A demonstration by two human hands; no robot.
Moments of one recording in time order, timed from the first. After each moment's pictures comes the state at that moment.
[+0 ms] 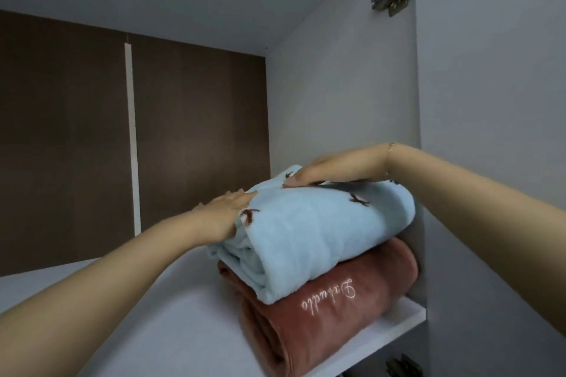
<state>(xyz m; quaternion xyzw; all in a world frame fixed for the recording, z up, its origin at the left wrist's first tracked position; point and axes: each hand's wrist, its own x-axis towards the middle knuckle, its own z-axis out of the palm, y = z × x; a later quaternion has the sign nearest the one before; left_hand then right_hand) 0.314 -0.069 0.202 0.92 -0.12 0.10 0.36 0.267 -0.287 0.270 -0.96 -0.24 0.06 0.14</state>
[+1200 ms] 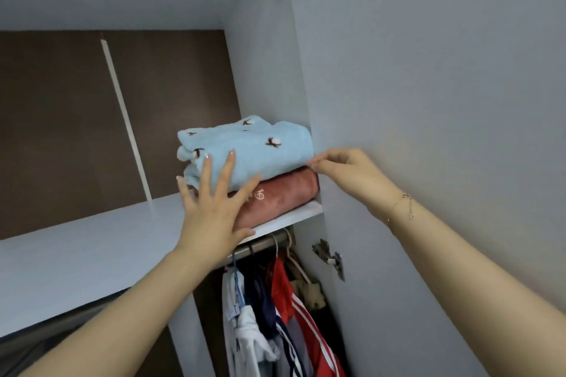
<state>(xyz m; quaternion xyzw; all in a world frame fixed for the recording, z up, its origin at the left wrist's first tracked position) 0.142 -0.162 0.106 0.90 -0.15 0.39 -0.12 0.124 -0.412 0.142 -0.78 -0.15 -0.21 0.57</state>
